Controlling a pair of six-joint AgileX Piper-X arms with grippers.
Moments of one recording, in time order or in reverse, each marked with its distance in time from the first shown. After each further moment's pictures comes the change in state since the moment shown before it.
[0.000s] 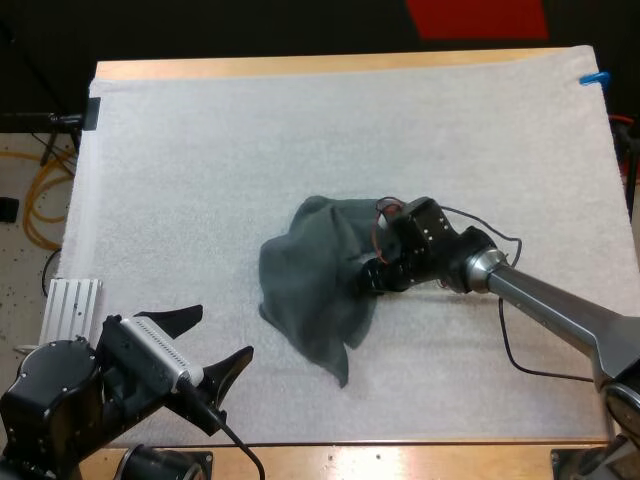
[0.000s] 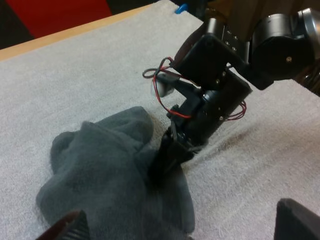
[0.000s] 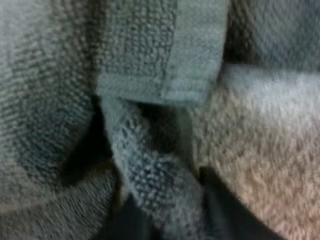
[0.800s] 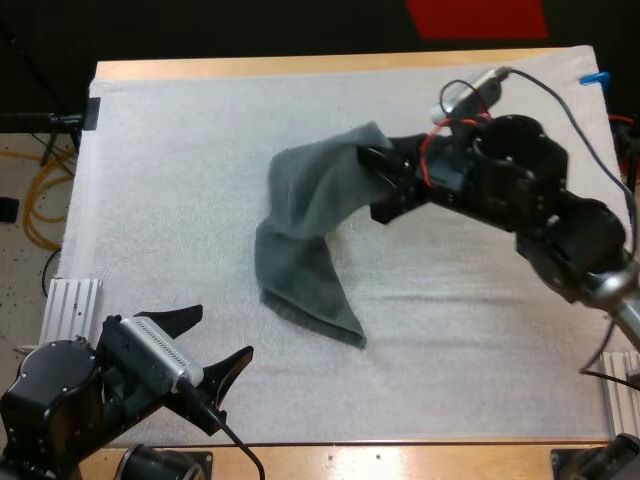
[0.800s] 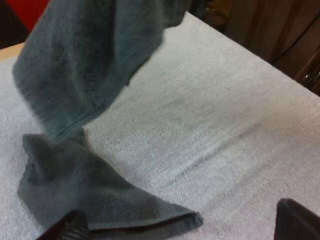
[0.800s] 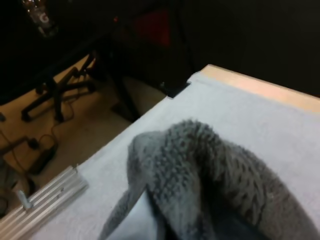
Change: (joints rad) left arm 0.000 0.000 0.000 0.000 0.000 0.000; right arm 0.000 -0.472 -0.319 0.087 0.156 -0.163
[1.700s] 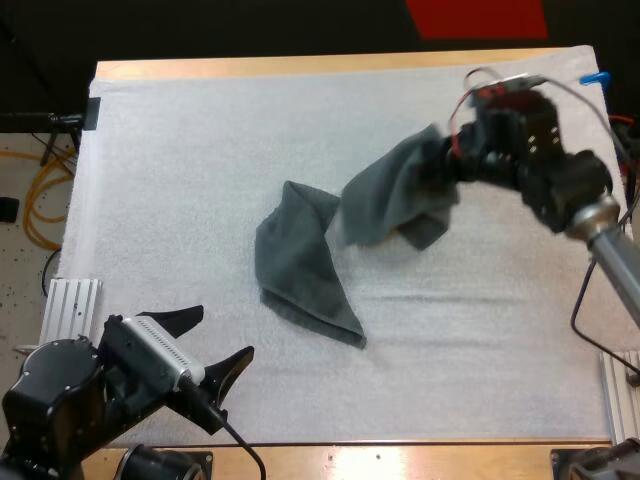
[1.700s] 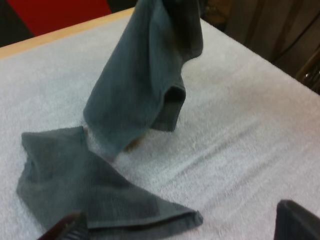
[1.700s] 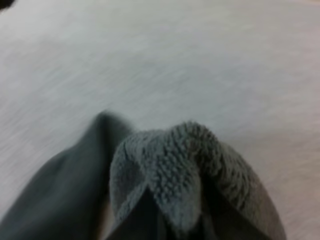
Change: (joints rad) left arm 0.000 0.000 0.013 0.000 0.000 -0.003; right arm -0.259 0.227 0.000 0.137 0.071 -0.035
